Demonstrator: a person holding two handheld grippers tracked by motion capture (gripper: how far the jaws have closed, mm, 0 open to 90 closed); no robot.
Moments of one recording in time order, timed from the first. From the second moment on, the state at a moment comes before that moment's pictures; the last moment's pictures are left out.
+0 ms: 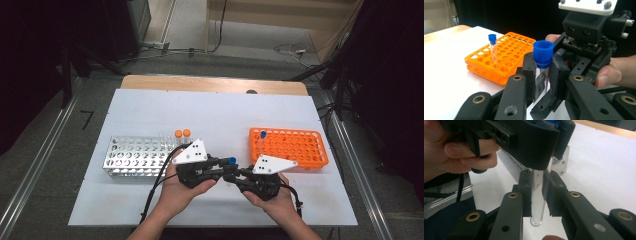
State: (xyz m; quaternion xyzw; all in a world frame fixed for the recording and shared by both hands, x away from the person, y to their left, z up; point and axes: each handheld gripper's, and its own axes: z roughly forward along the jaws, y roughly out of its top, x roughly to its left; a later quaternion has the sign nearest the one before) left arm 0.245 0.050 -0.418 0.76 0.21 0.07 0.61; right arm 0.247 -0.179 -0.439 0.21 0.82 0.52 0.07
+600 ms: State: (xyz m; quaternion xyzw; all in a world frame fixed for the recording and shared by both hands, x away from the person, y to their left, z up) left arm 0.252 0.116 -0.404 0.72 0.27 0.13 0.62; right arm 0.268 -0.206 -0.438 0.24 0.81 0.53 0.07
